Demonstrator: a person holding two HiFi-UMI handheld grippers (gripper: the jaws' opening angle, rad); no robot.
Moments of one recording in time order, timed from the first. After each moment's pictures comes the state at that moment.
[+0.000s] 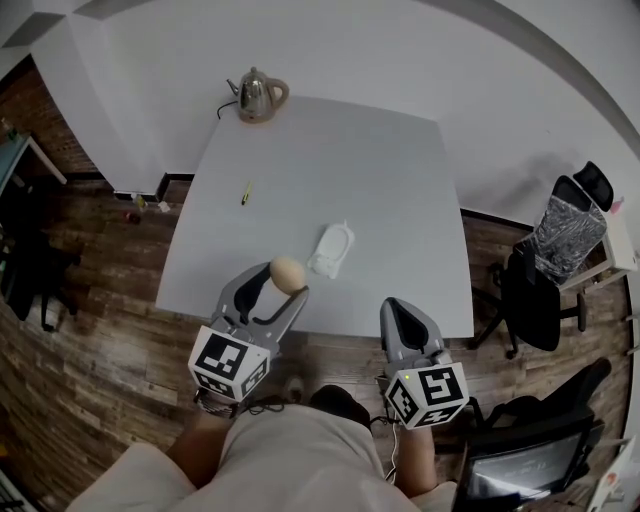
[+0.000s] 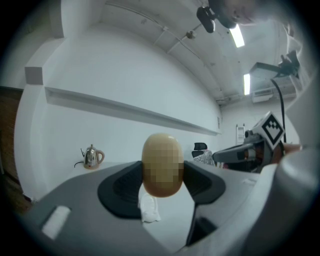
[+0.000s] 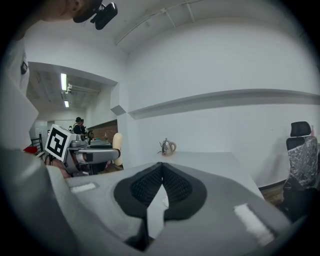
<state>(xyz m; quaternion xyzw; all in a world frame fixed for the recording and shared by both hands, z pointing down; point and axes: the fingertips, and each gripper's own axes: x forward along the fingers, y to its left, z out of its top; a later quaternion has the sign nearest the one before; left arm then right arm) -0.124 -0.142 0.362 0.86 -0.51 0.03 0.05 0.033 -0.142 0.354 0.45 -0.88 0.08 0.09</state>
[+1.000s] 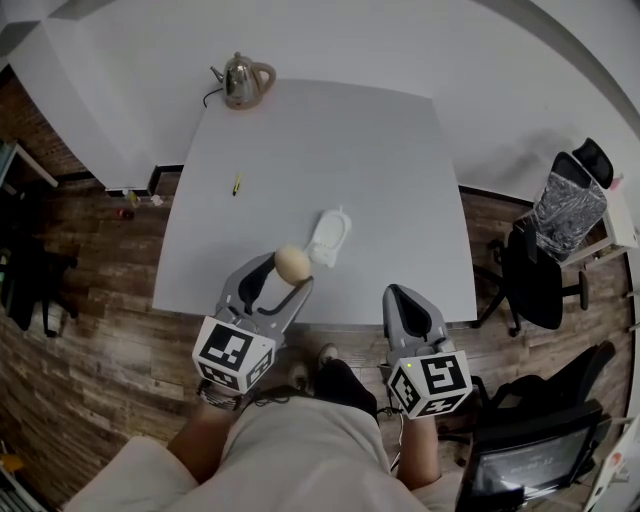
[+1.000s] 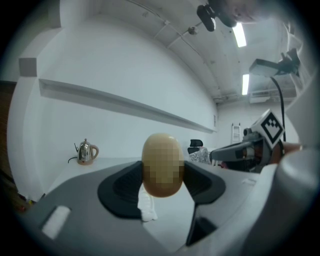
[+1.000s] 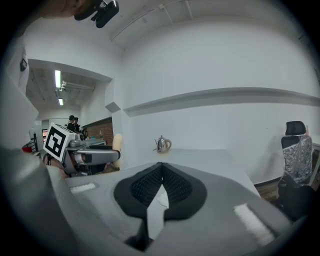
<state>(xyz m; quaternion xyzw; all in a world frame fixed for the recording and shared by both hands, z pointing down) -0.111 -0.157 0.374 0.87 -0.48 0.04 0.07 0.039 -0.152 0.363 0.47 -0.87 0.09 0.11</state>
